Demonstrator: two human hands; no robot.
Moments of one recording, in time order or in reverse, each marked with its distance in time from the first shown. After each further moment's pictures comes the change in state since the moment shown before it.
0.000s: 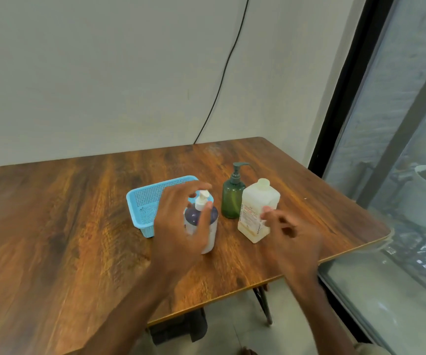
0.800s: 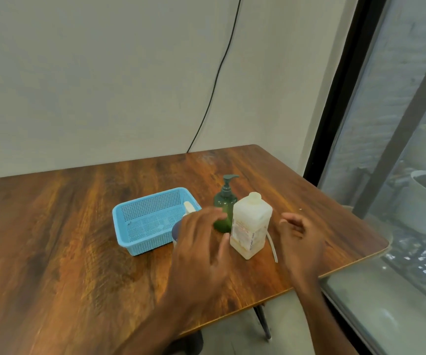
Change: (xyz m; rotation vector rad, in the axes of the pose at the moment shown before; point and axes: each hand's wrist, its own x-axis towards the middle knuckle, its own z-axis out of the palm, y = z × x) left_hand -0.019 0.005 0.048 0.109 -0.191 0.004; right_hand 0.040 0.061 0.007 -0.028 0.137 0.334
